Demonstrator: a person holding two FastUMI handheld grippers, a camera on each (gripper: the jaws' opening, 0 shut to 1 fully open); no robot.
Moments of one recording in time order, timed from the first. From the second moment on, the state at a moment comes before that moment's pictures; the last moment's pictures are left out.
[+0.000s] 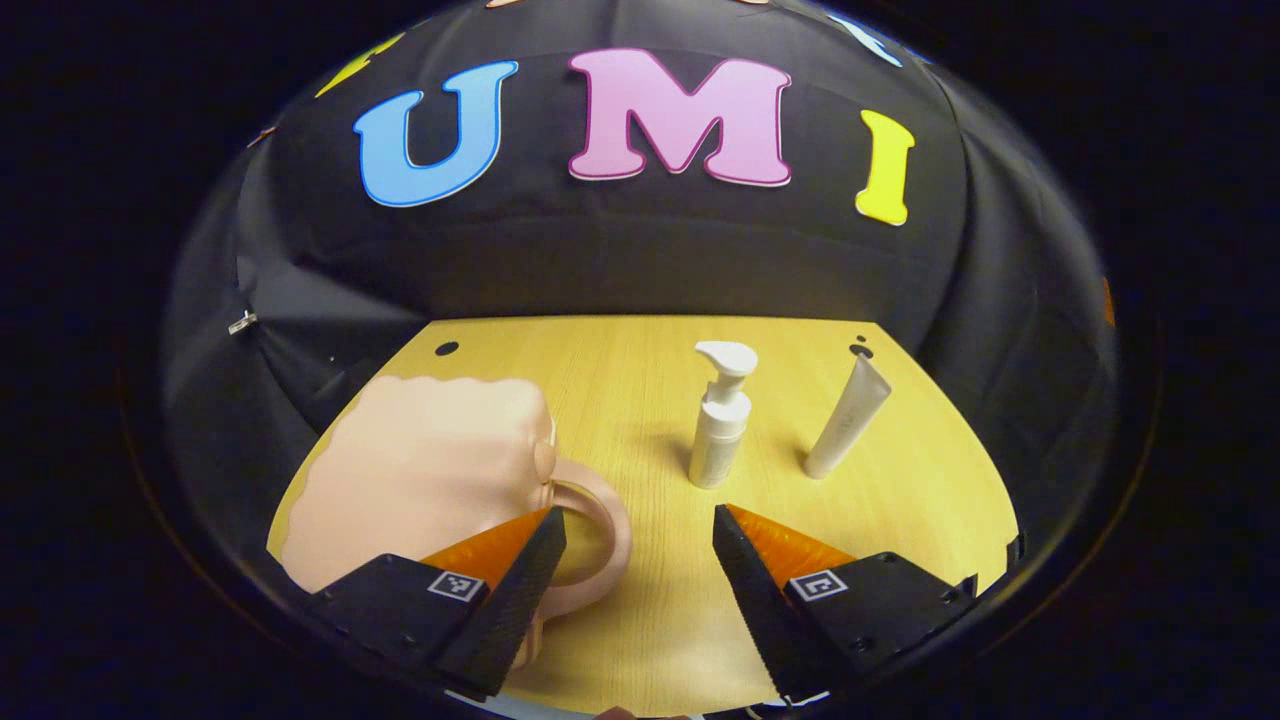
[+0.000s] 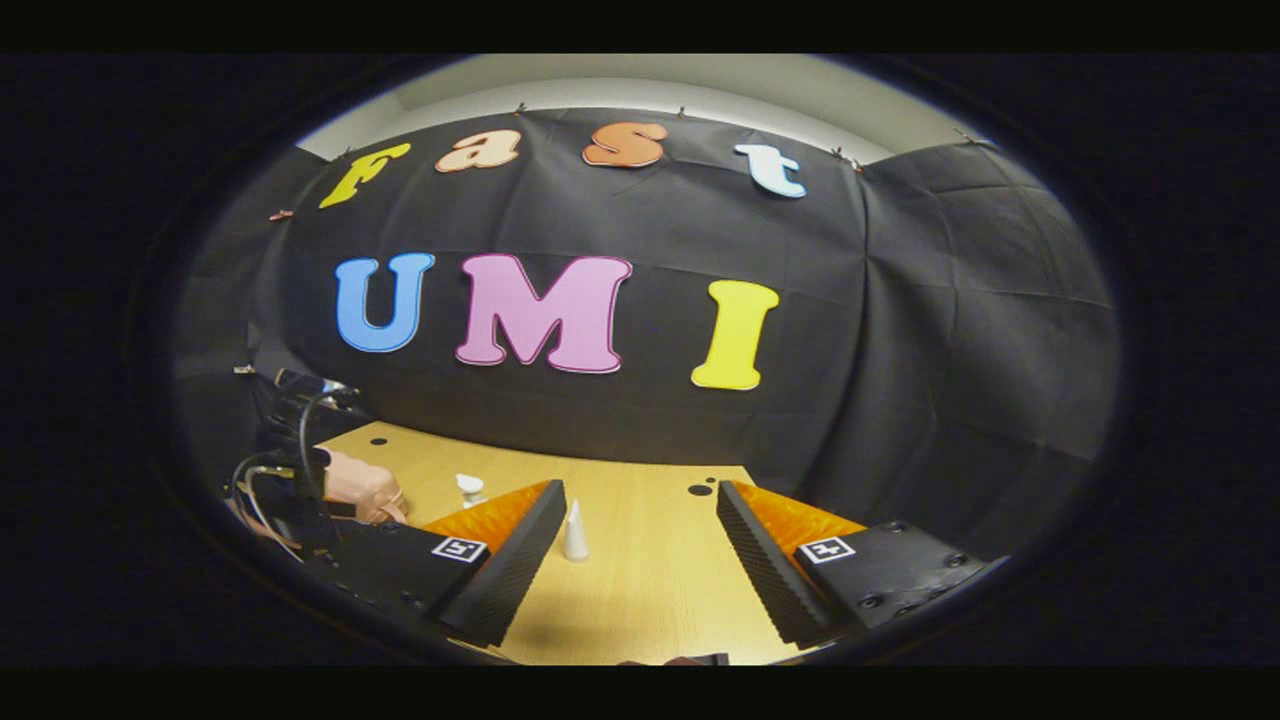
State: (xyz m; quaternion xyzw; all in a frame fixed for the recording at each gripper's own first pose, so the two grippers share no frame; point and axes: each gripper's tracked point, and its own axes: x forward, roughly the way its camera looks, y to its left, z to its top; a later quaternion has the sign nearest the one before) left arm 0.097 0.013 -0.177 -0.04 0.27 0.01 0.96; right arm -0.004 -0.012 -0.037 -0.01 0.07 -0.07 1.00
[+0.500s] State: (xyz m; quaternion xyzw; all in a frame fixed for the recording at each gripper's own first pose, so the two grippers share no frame) left arm 0.132 -0.002 -0.247 -0.03 0.36 -0.01 0.93; right arm -0.013 -0.015 -0.034 -0.02 0.08 -0.08 0.99
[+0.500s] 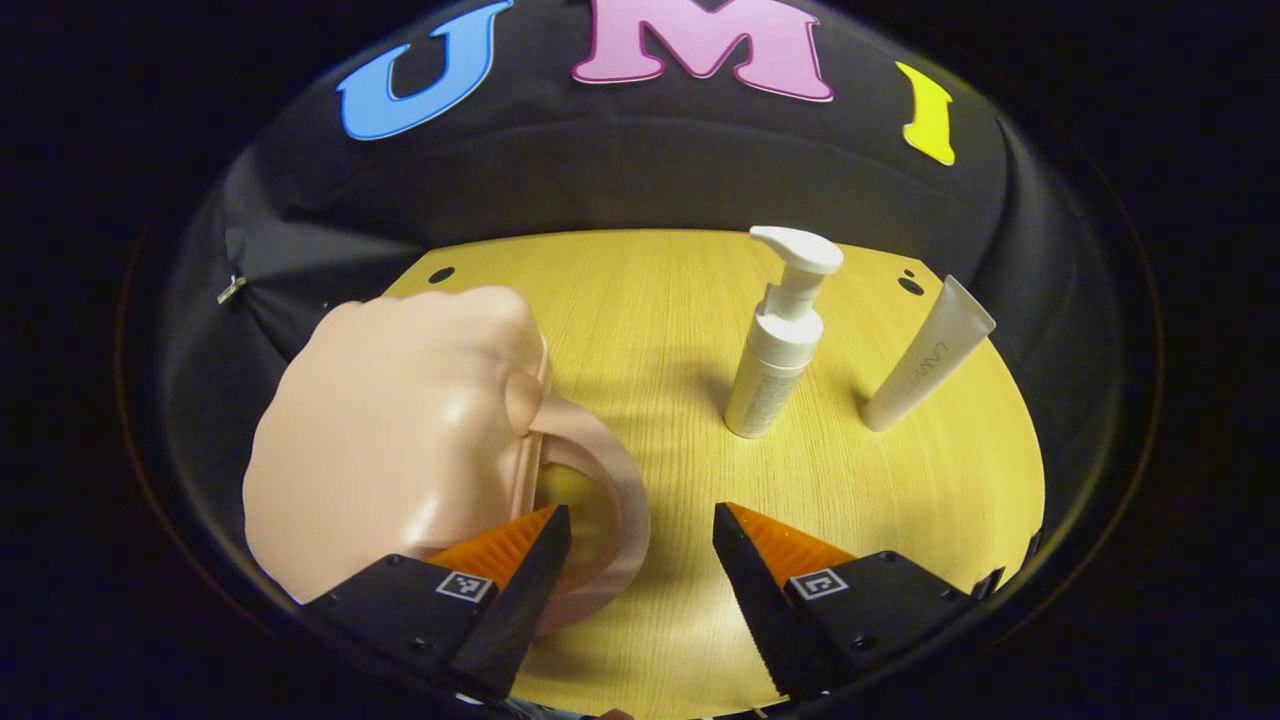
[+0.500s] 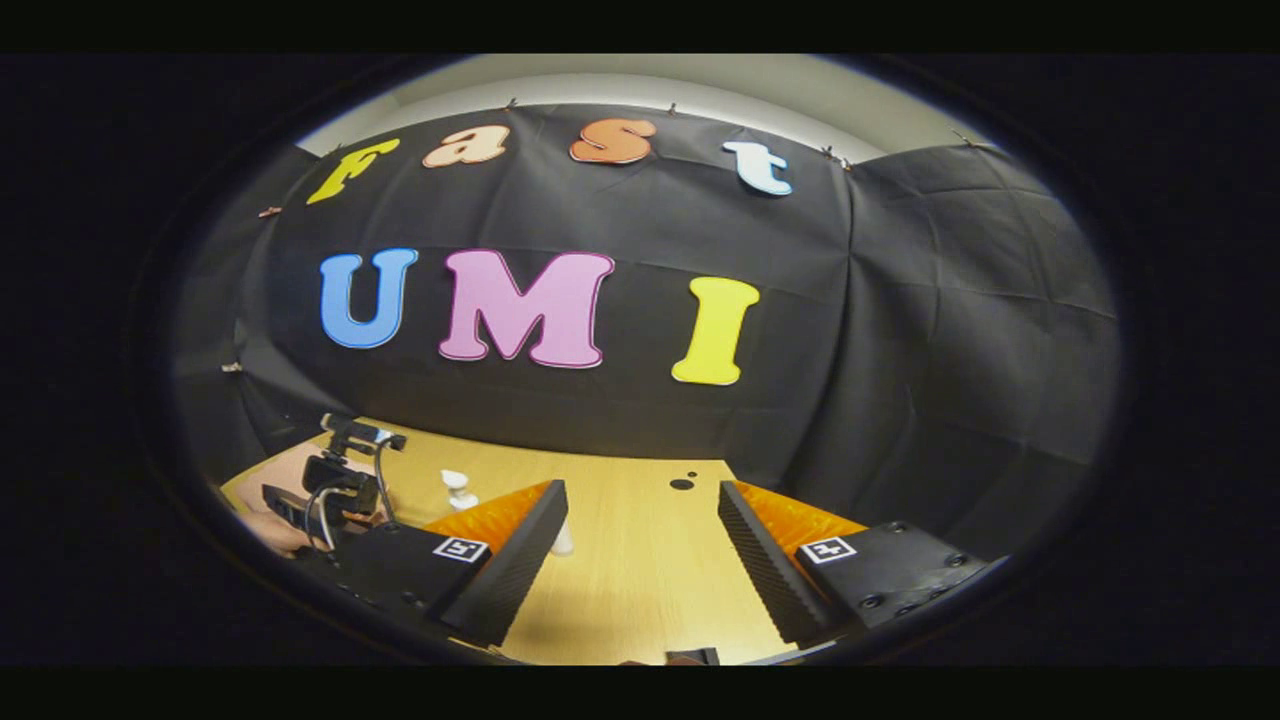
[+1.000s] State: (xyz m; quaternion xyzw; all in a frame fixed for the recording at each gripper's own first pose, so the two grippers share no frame) left arm 0.124 0.007 -0.228 0.04 0.35 -0.05 0.93; right arm -0.029 -0.007 -0.030 -0.02 0.09 -0.09 0.99
